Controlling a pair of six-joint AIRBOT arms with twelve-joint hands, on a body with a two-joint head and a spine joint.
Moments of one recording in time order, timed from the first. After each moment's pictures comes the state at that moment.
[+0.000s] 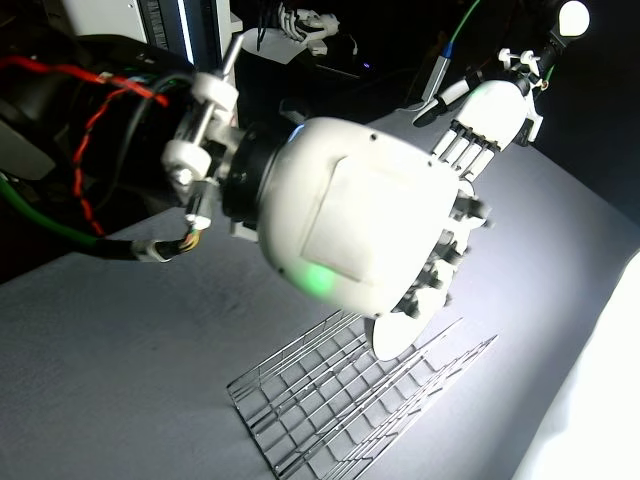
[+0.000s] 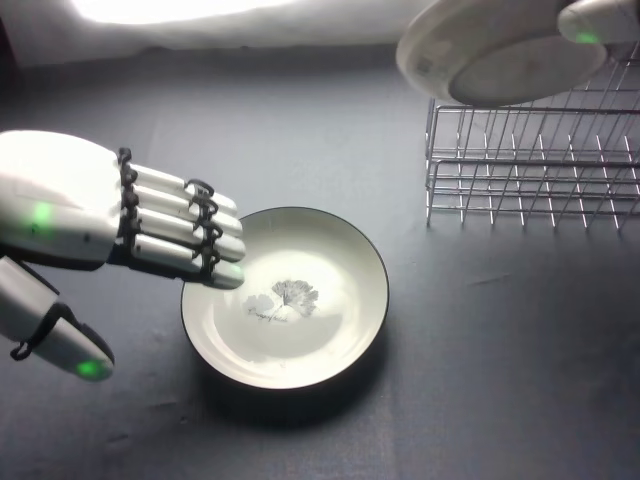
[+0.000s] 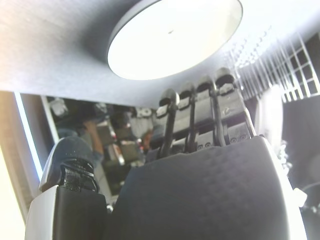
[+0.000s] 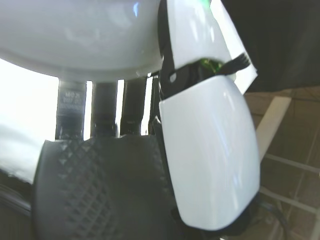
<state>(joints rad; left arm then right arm) 0.46 -1.00 1.54 1.60 -1.09 -0.20 -0.16 -0.76 1.00 0.12 0.28 -0.23</state>
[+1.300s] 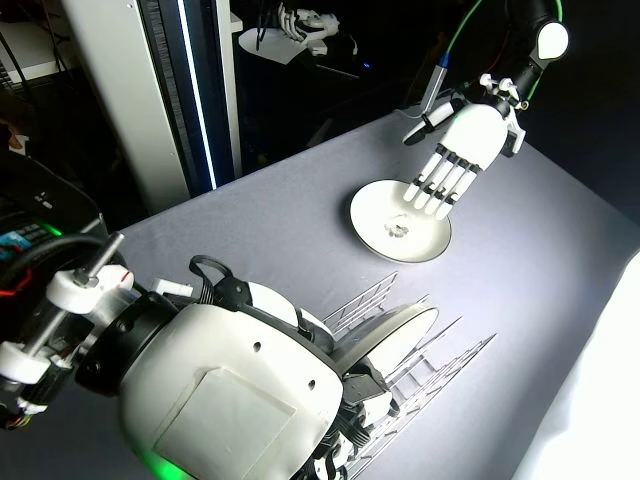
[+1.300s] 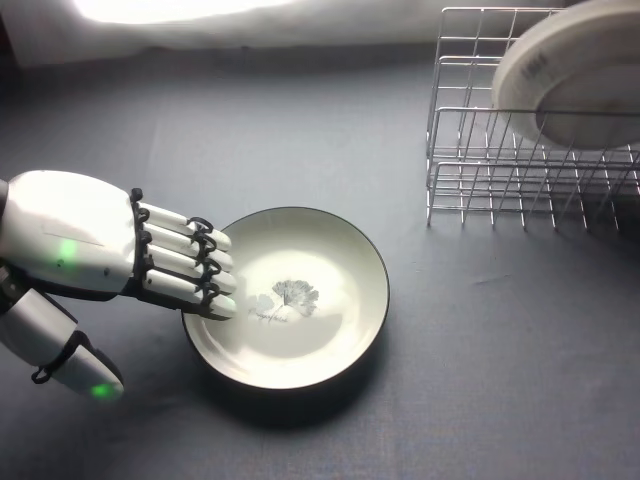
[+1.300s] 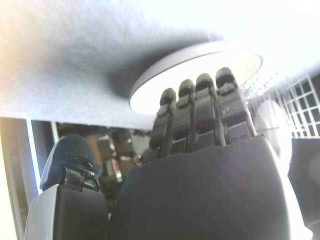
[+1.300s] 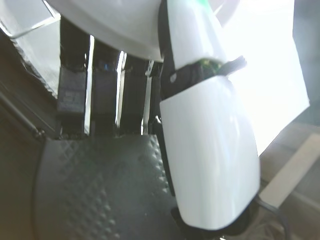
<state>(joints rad) 0.54 -1.05 1.57 1.61 -1.00 -0.18 -0.39 -0.77 1.21 0.12 0.33 -0.23</state>
